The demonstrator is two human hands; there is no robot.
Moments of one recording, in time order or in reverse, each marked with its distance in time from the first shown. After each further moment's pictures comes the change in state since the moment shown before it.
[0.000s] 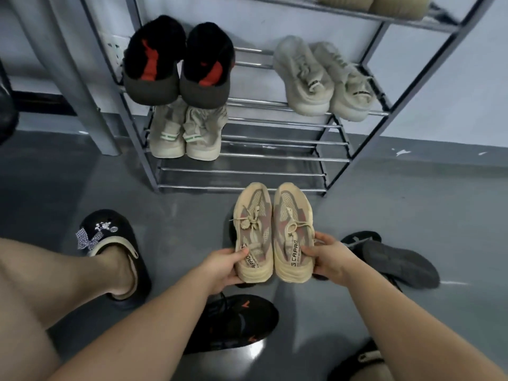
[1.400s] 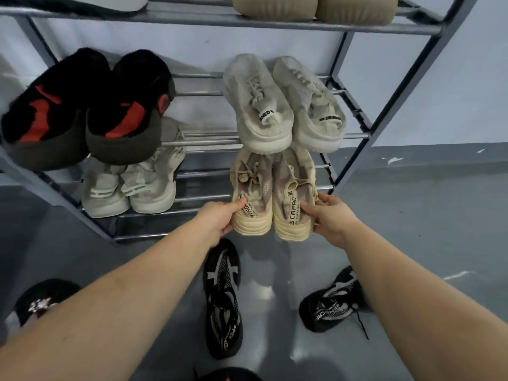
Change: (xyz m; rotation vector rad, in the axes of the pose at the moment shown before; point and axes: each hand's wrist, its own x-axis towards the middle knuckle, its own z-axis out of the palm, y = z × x) left_hand 0.099 0.172 0.078 0.094 0.156 0.242; right_hand 0.090 -0.141 -0.027 0.107 0.046 -0.246
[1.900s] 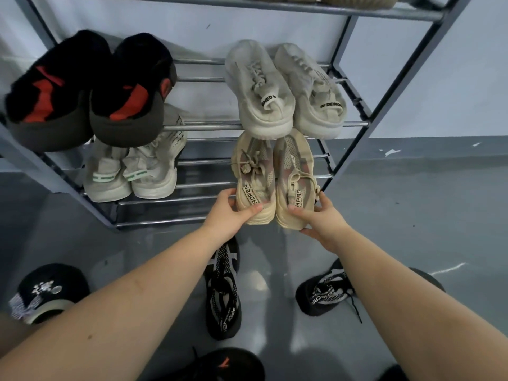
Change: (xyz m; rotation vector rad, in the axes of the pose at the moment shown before) left_hand -0.033 -0.025 0.003 0.415 -0.032 0.350; right_hand -0.023 0.028 0.000 -0.156 0.007 -0.039
